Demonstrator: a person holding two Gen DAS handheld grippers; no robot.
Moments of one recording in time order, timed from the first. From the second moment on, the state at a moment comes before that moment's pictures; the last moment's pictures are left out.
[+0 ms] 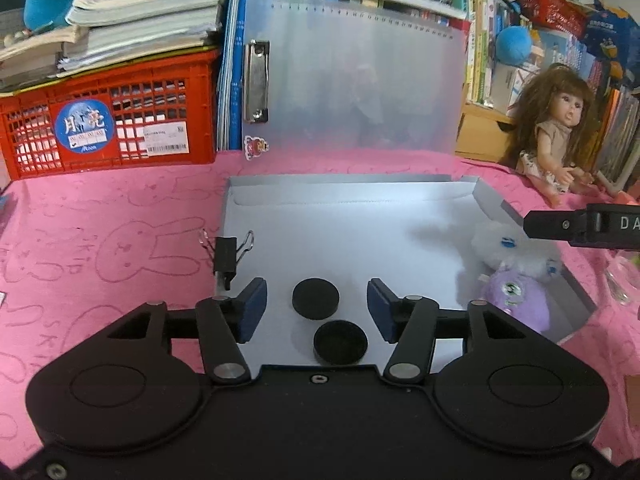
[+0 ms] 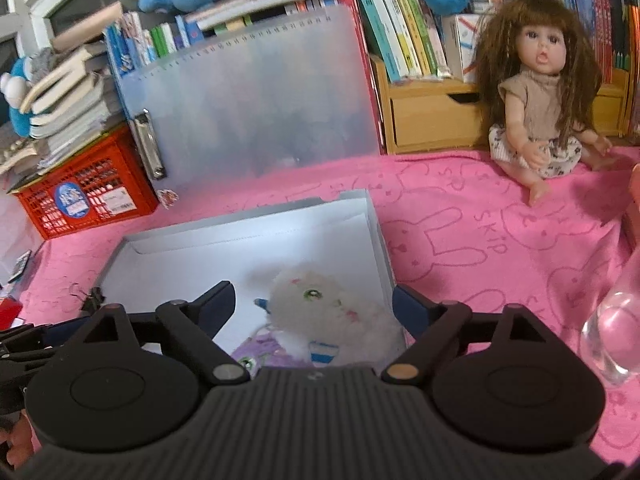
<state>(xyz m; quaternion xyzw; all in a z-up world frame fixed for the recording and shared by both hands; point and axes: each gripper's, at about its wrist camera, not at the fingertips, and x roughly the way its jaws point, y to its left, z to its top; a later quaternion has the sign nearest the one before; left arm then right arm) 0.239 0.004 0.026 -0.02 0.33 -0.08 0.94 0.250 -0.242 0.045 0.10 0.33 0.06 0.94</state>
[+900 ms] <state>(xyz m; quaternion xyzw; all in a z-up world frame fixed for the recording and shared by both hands) 0.086 0.032 0.044 0.00 0.30 -0.11 0.95 0.106 -0.243 0.055 0.01 0.30 0.10 0.95</state>
